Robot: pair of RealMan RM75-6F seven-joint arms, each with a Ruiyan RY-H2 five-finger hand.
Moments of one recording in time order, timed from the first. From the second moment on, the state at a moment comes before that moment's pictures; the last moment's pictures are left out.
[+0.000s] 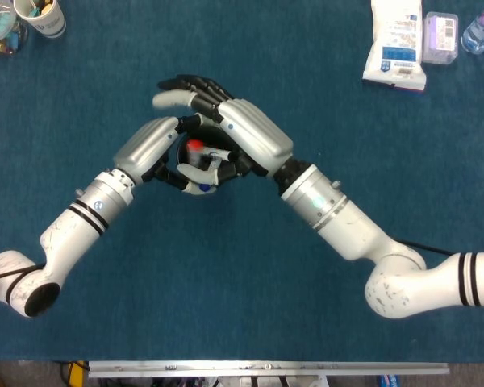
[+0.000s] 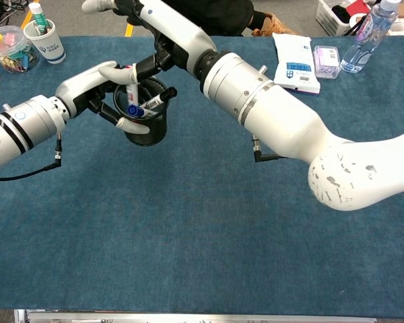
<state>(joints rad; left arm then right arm) -0.71 -1.45 -0.12 -1.48 1.42 0.91 -0.61 0.95 -1.75 0.39 -1.62 -1.18 0.96 0.20</state>
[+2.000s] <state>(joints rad) -0.67 -1.52 -0.03 -1.24 1.54 0.98 -0.79 0.72 -1.33 0.31 -1.75 -1.31 1.09 0.23</state>
